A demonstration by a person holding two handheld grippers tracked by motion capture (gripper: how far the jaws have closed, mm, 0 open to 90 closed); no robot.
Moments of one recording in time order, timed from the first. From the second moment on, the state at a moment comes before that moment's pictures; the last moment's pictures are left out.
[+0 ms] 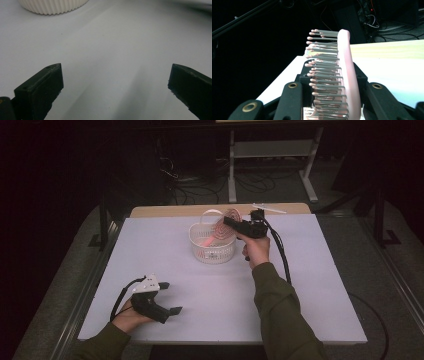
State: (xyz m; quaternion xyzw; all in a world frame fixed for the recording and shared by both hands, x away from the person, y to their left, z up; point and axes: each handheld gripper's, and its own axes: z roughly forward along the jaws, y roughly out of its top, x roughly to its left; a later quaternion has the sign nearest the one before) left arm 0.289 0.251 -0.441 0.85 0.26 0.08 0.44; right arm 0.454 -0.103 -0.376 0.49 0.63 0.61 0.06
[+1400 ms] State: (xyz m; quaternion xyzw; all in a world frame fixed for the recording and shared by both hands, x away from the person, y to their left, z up) left arm 0.289 0.248 -0.443 0.86 0.26 0.08 0.44; right arm 0.452 -0.114 -0.380 0.51 0.65 0.56 0.09
